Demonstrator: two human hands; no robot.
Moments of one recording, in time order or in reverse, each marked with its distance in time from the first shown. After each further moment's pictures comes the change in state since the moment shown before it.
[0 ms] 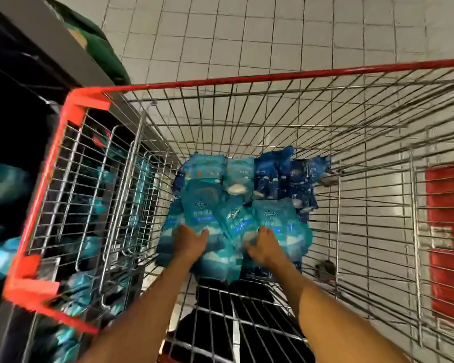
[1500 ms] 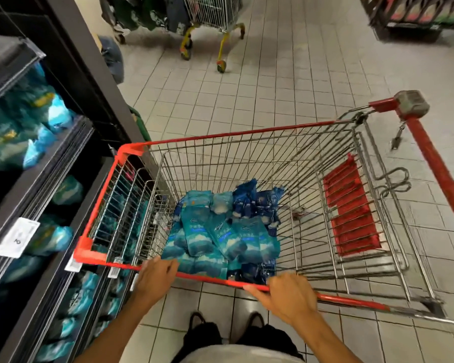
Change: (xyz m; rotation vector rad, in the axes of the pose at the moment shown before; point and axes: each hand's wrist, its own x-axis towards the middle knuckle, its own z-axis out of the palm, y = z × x) left_hand -0.186 -0.092 -0.070 0.551 0.261 0.650; right_hand -0.259 0.106 -0.052 -0.717 0.607 -0.437
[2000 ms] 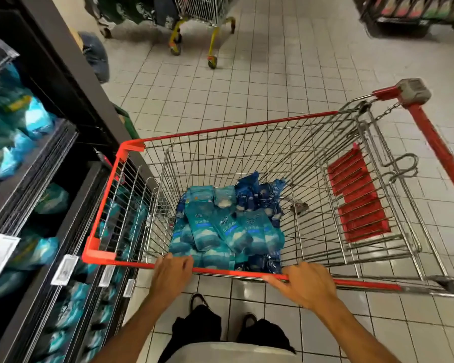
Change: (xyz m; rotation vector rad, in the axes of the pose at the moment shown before) left_hand 0.032 0.053 -0.003 -0.009 -0.021 0.029; right_hand 0.033 0.055 -0.012 -0.053 -0.009 0.038
